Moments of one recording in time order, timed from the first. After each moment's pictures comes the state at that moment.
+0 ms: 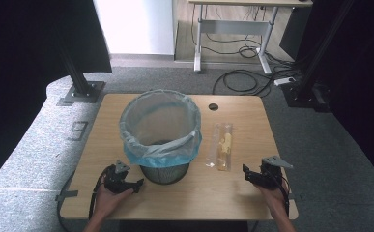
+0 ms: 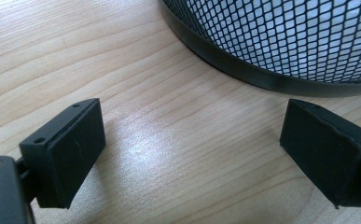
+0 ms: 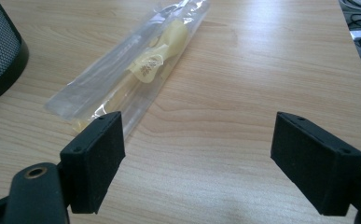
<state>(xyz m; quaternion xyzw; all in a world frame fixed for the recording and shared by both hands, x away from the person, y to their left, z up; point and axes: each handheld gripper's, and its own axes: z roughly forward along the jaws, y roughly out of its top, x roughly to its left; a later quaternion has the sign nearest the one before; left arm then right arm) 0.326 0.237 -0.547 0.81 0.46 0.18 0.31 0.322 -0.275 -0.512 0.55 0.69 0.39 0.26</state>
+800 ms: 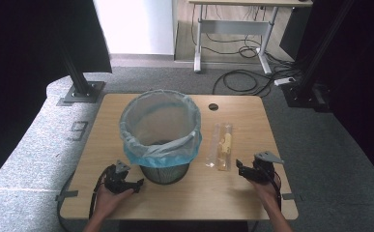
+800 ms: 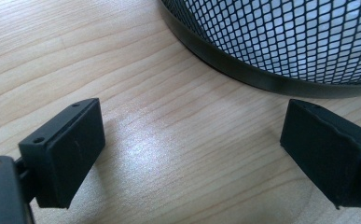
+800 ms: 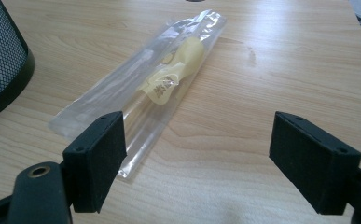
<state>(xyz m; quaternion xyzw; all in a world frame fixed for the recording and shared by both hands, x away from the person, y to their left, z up) 0.327 0.236 -0.547 0.81 0.46 0.18 0.31 0.342 -0.256 -0.516 0.53 0.70 0.40 0.28</state>
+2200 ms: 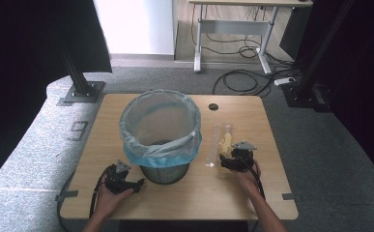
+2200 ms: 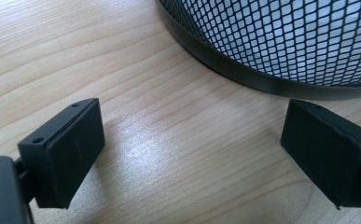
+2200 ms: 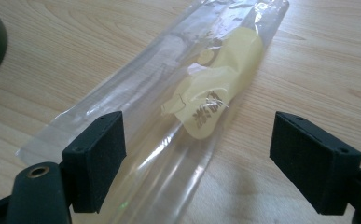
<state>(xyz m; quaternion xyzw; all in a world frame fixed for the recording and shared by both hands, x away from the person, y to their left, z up) 0.328 0.235 -0.547 0.81 0.46 0.18 0.31 0.400 -0.206 -0.541 0.51 0.74 0.35 0.26</state>
